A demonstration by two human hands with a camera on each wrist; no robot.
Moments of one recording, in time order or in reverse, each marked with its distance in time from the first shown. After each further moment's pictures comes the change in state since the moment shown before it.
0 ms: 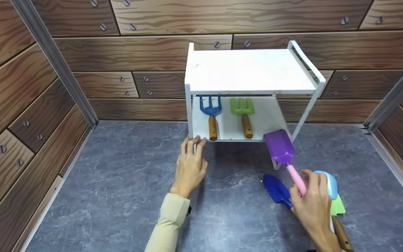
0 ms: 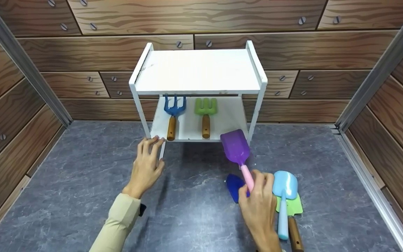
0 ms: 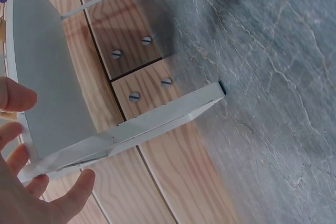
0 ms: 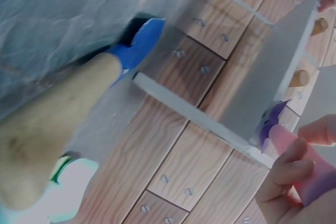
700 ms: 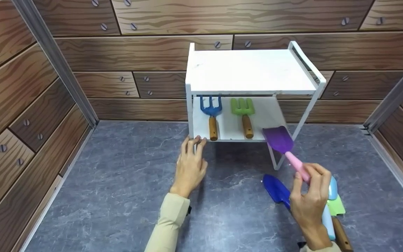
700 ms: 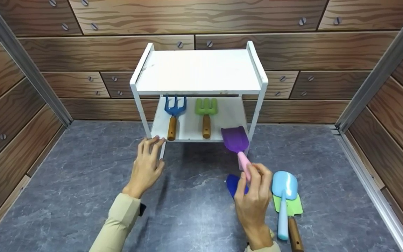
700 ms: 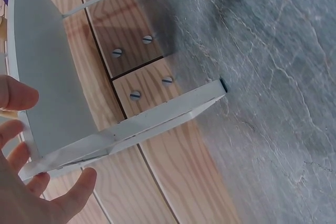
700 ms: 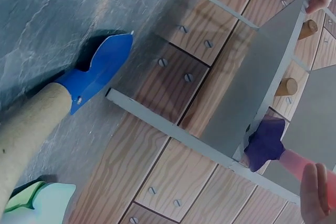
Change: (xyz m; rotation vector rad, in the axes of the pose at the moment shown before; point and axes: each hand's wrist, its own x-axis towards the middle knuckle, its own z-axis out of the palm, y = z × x) left_hand 0.001 -0.001 -0.001 0.022 0.002 0.016; right_hand 0.015 -0.021 0.019 0.259 0.336 -0.084
